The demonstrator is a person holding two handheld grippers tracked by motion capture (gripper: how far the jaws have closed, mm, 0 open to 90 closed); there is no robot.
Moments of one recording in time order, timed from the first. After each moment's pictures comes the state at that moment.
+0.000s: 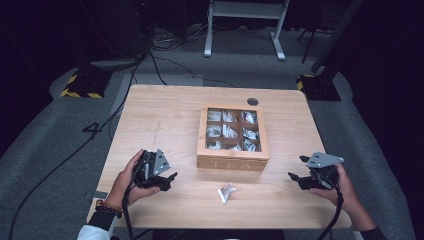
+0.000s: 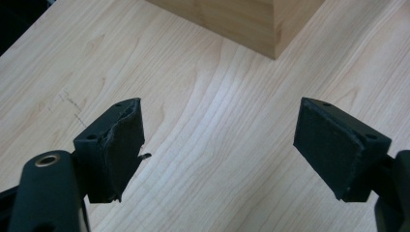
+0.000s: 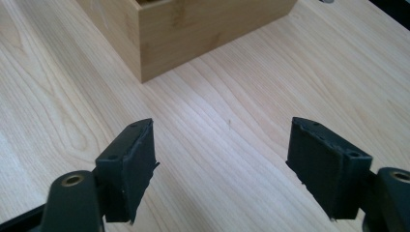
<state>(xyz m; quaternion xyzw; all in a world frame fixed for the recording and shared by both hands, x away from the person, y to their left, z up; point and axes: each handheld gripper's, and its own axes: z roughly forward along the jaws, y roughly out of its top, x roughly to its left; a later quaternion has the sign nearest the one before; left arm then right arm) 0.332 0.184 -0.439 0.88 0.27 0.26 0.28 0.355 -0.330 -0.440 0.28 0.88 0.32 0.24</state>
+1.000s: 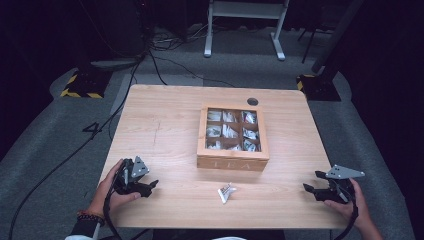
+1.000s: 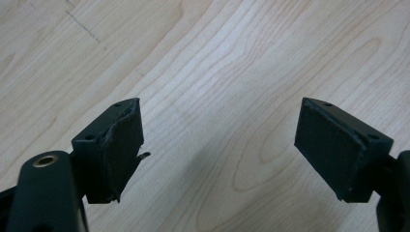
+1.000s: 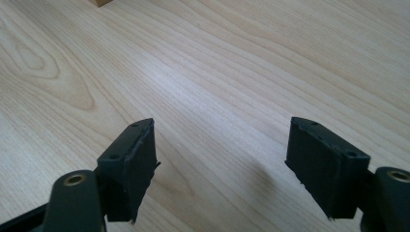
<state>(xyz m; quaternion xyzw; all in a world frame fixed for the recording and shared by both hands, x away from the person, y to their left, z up) 0.328 0.244 -0.476 0.88 0.34 0.20 0.27 0.334 -0.395 -0.488 0.38 0.84 0.34 0.19</state>
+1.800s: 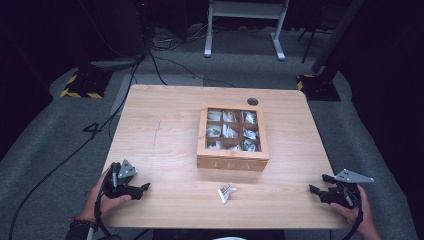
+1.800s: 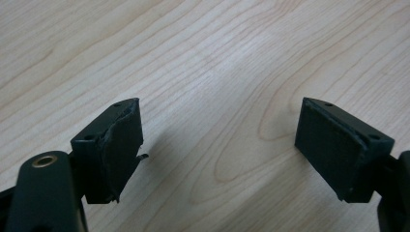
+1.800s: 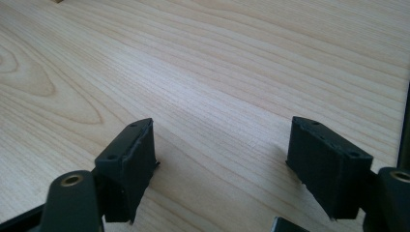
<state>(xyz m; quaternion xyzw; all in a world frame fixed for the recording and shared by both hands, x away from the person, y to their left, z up) 0.324 0.277 -0.496 0.85 0.39 0.17 0.30 0.326 -0.418 -0.503 0.43 0.80 0.36 0.20</state>
